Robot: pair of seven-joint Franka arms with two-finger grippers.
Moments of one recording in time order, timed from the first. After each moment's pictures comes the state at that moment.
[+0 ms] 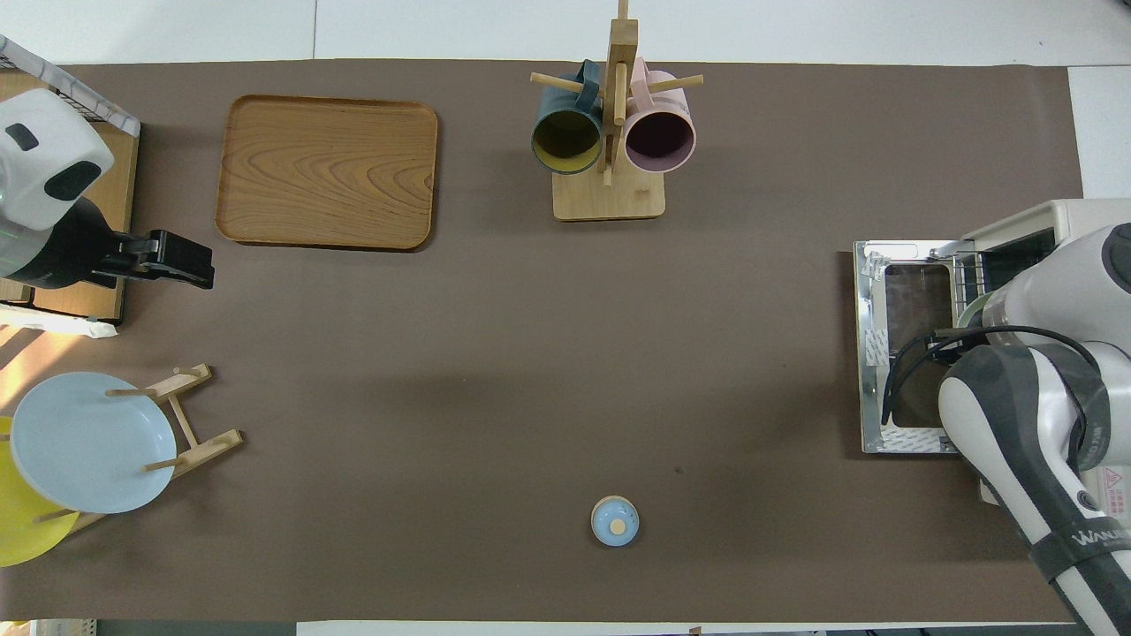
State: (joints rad) left arm -0.12 0.00 -0.03 -1.65 -0.02 1.61 -0.06; right arm -0.12 -0.04 0.05 -2.21 -0.22 2.03 0.05
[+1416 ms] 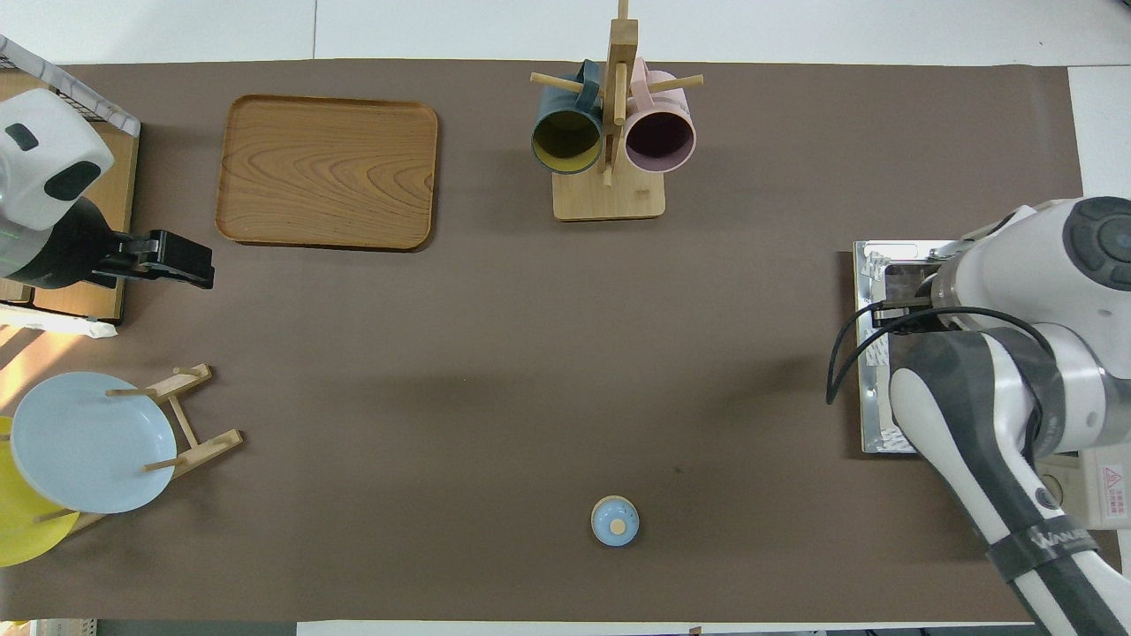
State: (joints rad) left arm -0.12 0.00 -0.03 -1.65 -0.02 1.61 -0.06; right arm 0.00 -0.01 0.06 -2.14 -0.12 2.08 0.16
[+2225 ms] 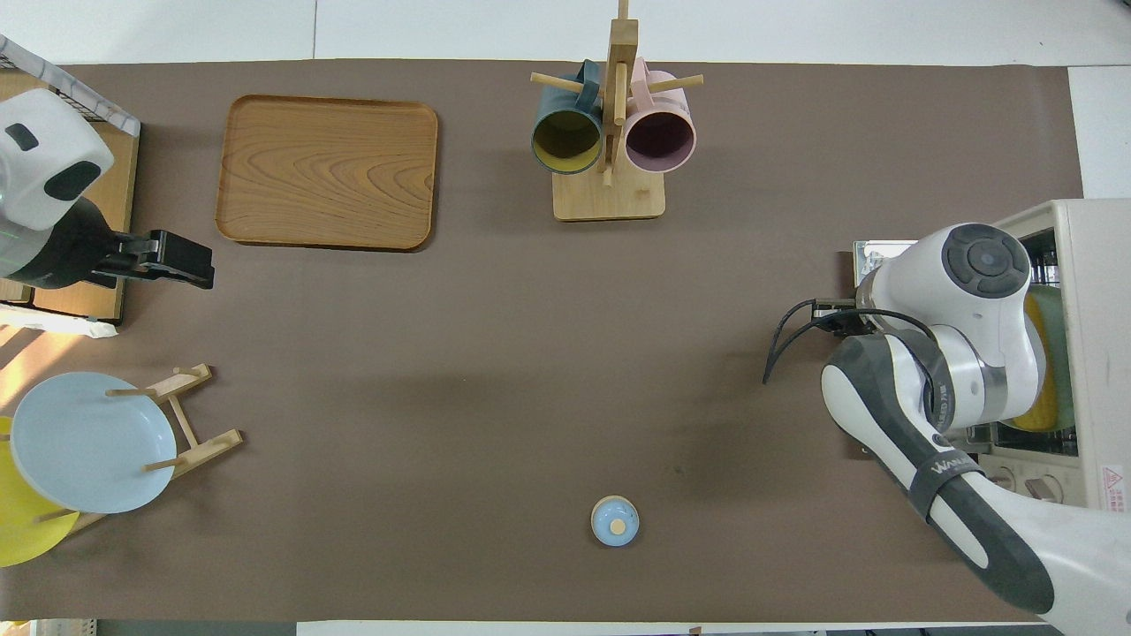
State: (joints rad) left arm -0.12 0.00 -0.03 -1.65 -0.02 1.61 -0.06; right arm 0.01 0.17 0.06 -2.20 -0.12 2.30 0.28
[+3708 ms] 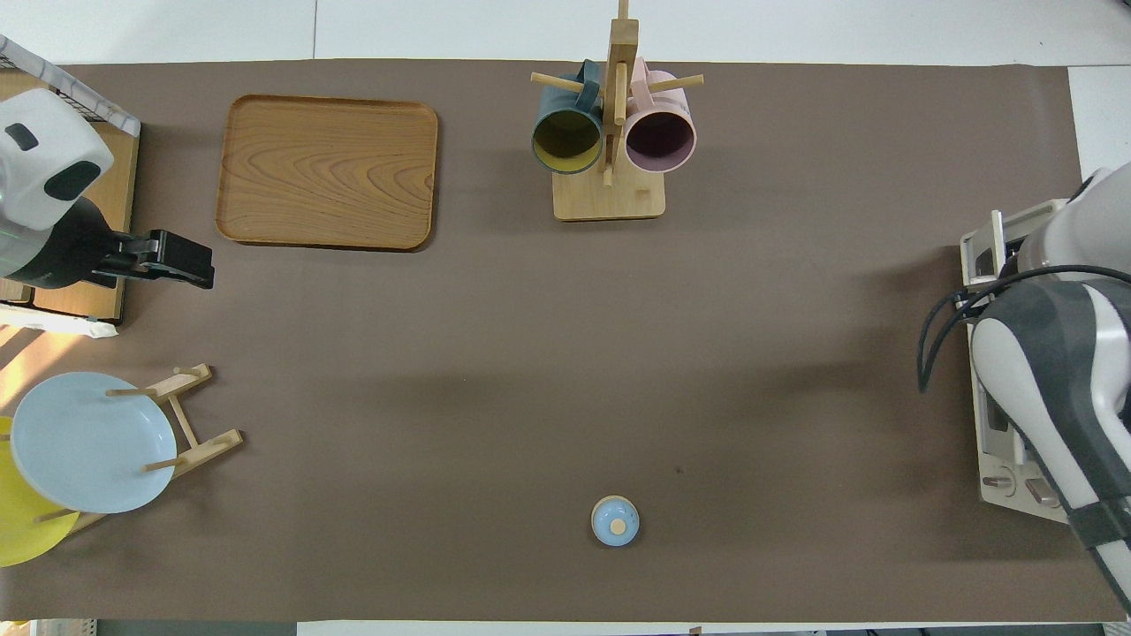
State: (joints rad) left arm -0.12 0.00 -0.03 -1.65 -0.02 1.61 -0.06; right arm -0.14 0.01 0.06 -1.97 -0.22 1.86 -0.09
